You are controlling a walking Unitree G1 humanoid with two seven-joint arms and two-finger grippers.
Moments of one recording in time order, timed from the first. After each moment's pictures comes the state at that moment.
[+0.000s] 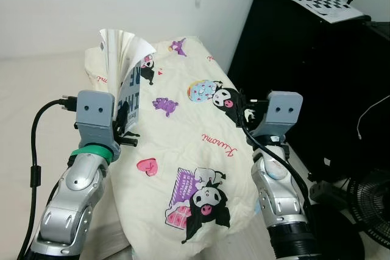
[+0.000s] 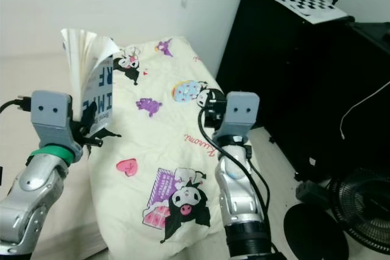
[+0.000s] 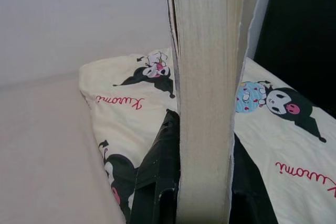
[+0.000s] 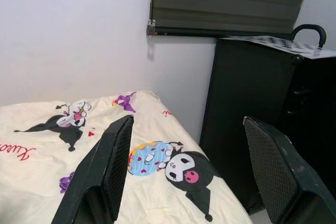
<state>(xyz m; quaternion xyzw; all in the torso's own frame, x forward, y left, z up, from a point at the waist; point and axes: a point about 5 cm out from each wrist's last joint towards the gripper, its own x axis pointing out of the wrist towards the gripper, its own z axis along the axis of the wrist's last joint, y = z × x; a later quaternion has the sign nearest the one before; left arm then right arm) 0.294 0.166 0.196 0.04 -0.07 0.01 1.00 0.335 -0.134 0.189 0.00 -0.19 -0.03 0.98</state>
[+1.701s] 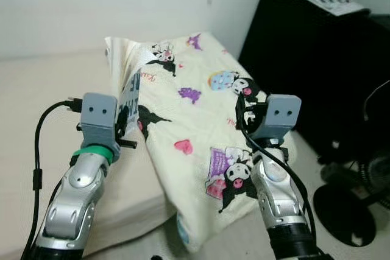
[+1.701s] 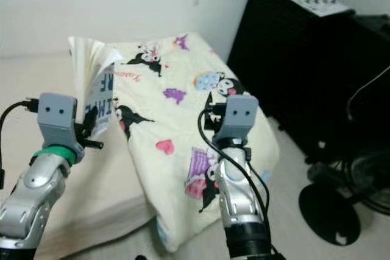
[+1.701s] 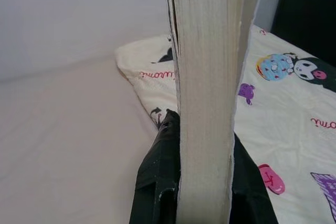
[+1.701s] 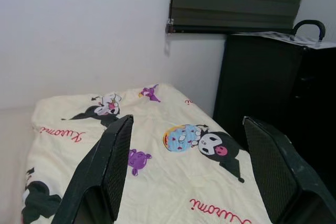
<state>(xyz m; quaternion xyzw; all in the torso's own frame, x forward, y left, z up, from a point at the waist) 0.302 0.171 0.186 0.05 -0.05 0.01 1.00 0.335 -0.136 0.183 0.00 -0.18 -0.04 0.98</state>
